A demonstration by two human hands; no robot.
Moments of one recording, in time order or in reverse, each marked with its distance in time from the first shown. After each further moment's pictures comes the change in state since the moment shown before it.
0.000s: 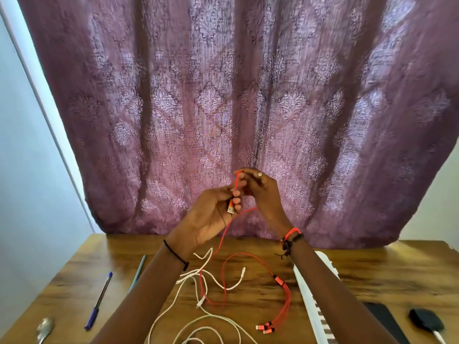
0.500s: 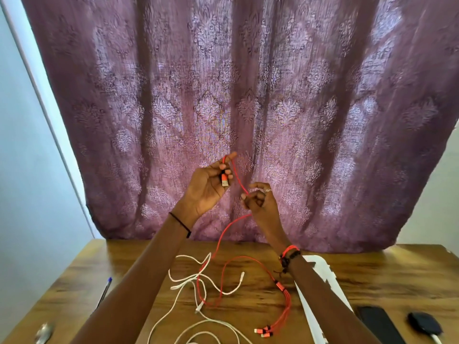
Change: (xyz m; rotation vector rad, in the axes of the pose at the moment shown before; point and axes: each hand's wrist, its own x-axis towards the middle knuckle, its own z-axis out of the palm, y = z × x) left_hand 0.040 0.035 -0.004 -0.101 -0.016 0.120; right_hand -0.019 0.031 -0.012 -0.082 0.127 0.024
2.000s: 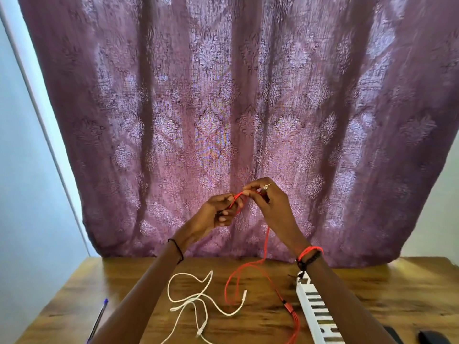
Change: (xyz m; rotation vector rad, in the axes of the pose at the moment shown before) left_hand 0.005 -0.014 -0.030 0.557 -0.251 -0.061; right_hand 0.015 -0.072 -0.007 -0.385 -0.099 -0.347
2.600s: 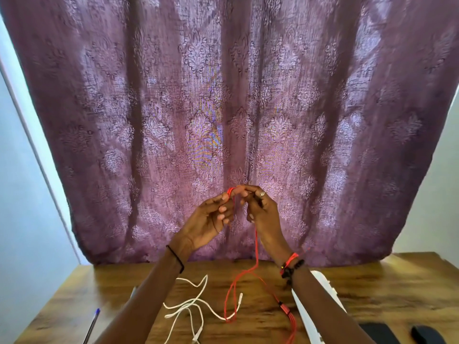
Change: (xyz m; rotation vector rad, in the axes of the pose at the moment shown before) left_hand 0.006 -0.010 0.005 -0.439 -0.079 0.103; right_hand -0.009 0.010 0.019 0.352 0.139 0.243
